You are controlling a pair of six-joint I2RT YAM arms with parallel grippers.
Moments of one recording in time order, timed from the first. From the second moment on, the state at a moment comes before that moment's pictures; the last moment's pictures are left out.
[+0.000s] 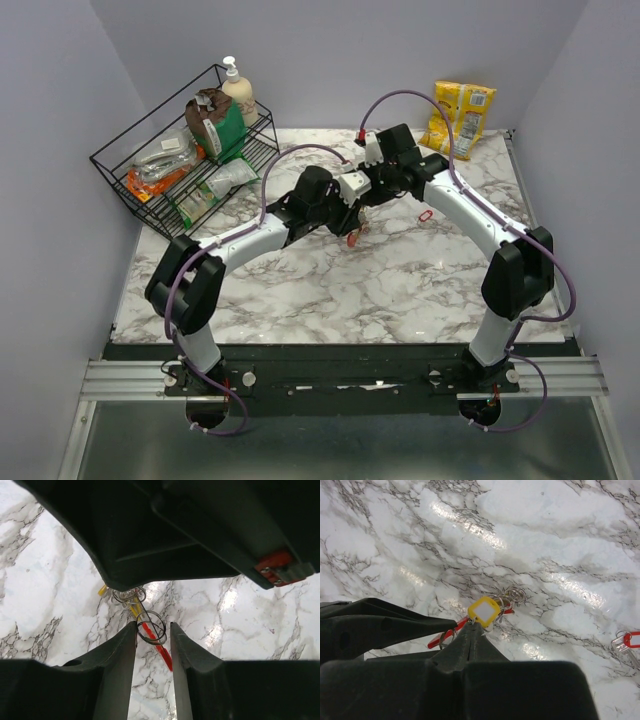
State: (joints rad) left arm -0.66 1.72 1.19 0.01 0.39 0.09; right arm 0.51 1.79 1.61 -0.68 -0.19 0.05
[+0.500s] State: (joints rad) left arm -0.66 1.75 1.22 0.01 0.36 0.11; right arm 0.49 1.79 1.60 -0.66 -0.19 0.05
